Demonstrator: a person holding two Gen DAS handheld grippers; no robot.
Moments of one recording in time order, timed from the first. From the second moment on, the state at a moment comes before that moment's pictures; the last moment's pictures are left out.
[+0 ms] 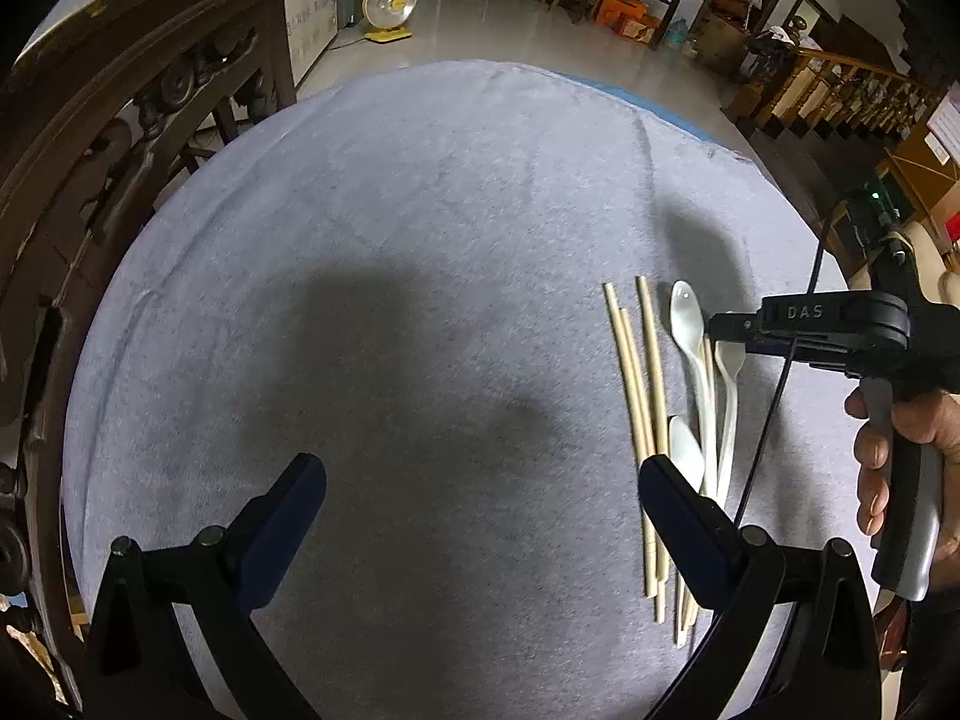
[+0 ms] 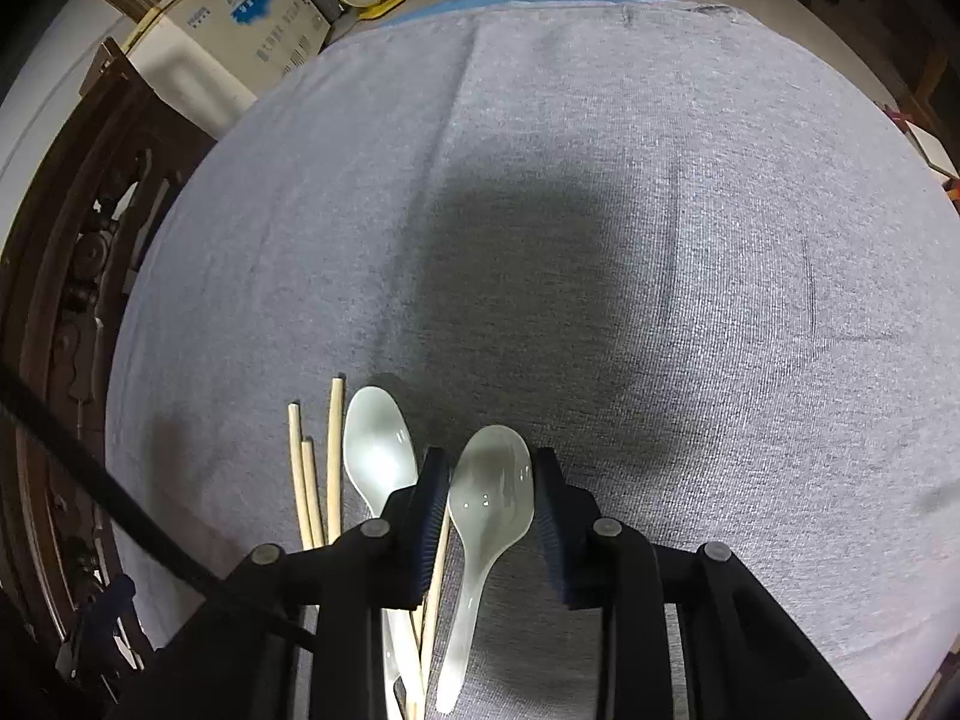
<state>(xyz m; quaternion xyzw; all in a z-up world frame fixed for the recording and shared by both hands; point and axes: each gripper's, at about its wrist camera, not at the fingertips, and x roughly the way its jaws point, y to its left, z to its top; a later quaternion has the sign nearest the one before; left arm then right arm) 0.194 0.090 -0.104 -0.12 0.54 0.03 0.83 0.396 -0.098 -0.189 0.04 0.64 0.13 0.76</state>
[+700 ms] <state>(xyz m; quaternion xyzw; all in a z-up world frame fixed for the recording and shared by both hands) 0.253 0.043 -0.089 -0.10 0.54 0.02 0.84 0.375 -0.145 -0.187 0.06 0.62 0.16 0.77</state>
